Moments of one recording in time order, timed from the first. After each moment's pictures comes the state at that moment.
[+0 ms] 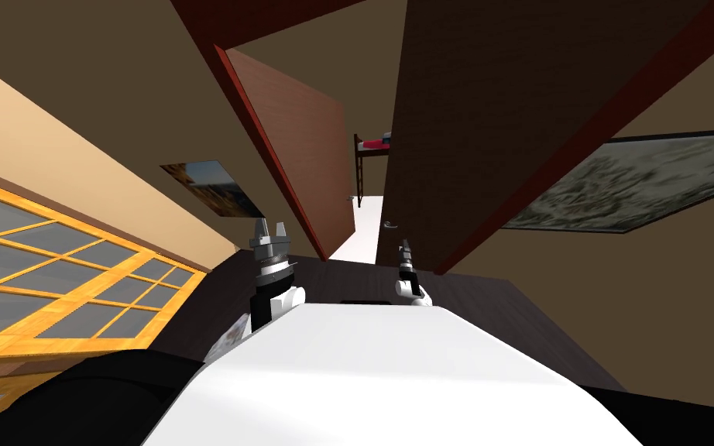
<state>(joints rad) -0.04 -0.02 -0.04 -0.97 -0.20 -0.79 0.19</state>
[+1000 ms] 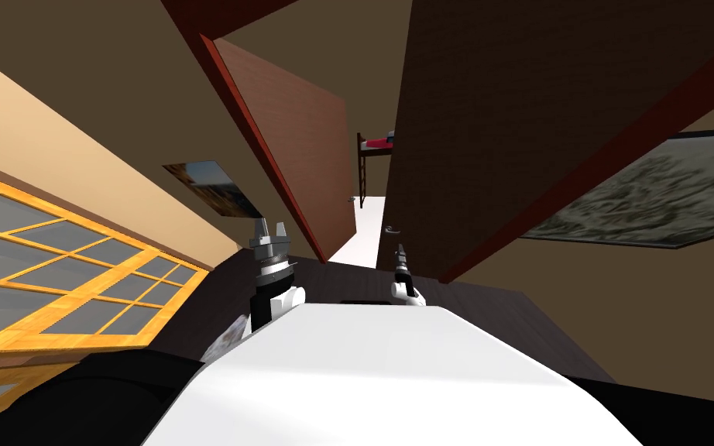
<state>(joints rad) -0.14 0.01 -0.06 -0.73 -0.24 -0.82 0.21</state>
